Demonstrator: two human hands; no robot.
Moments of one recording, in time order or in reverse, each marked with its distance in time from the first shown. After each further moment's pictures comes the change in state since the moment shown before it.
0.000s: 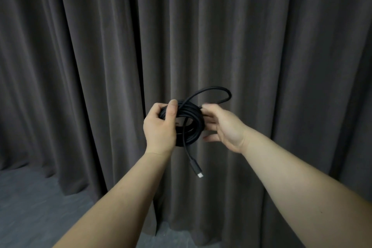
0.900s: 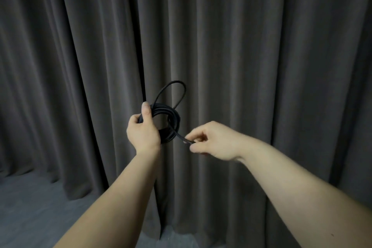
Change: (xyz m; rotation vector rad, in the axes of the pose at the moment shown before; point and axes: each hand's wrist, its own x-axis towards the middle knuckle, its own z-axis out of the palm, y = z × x) left_hand 0.012 -0.003 -0.022 0.045 0.332 -0.268; right_hand -0.043 -0.009 0.018 -0.699 -0.165 -0.190
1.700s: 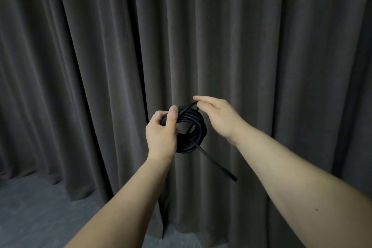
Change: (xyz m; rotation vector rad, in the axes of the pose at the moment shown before) left_hand -0.045 0.019 0.002 -0.064 -0.386 0.101; right_hand 0.022 -0.001 -0.017 0.246 0.411 -0.046
